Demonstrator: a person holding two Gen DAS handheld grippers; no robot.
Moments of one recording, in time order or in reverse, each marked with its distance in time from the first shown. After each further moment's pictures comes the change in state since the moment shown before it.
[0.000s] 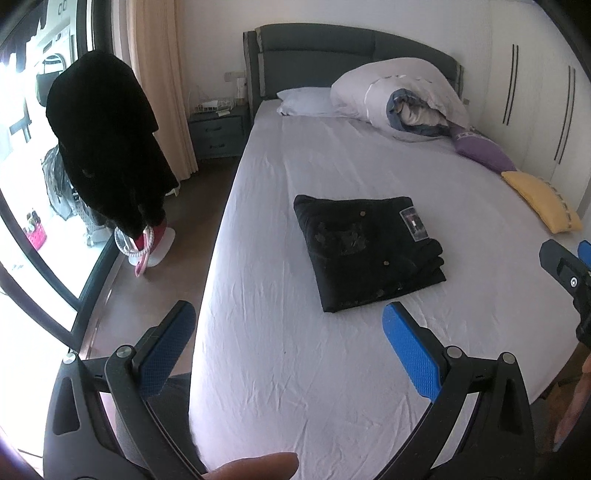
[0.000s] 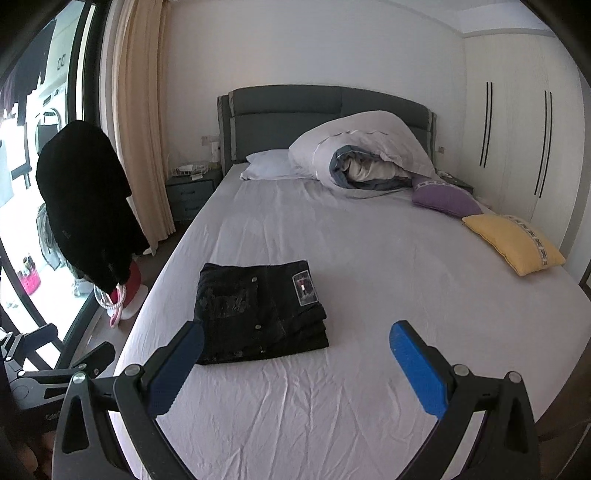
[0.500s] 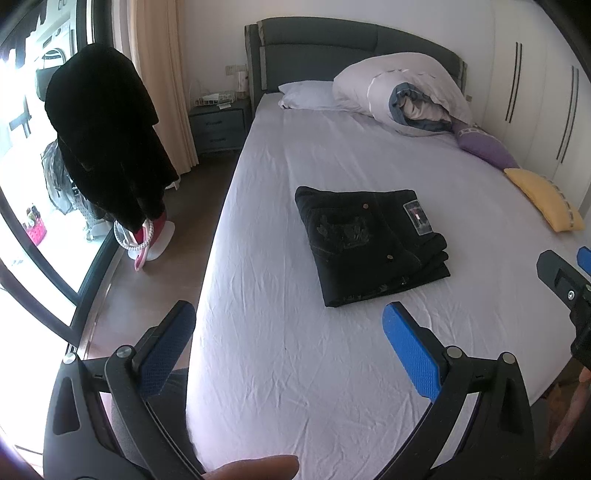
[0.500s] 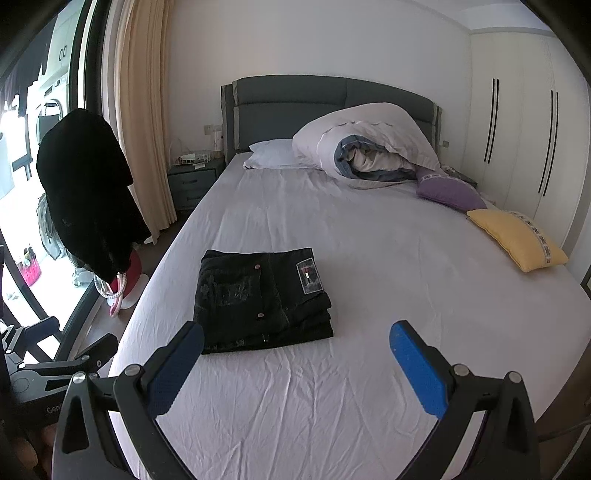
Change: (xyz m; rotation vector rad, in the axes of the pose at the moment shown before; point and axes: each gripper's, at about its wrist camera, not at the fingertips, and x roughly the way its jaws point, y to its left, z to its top) left arm 0.011 0.001 -0.002 -0.005 0.022 0.003; right arm 0.009 0.004 -0.005 -0.014 0.036 0.005
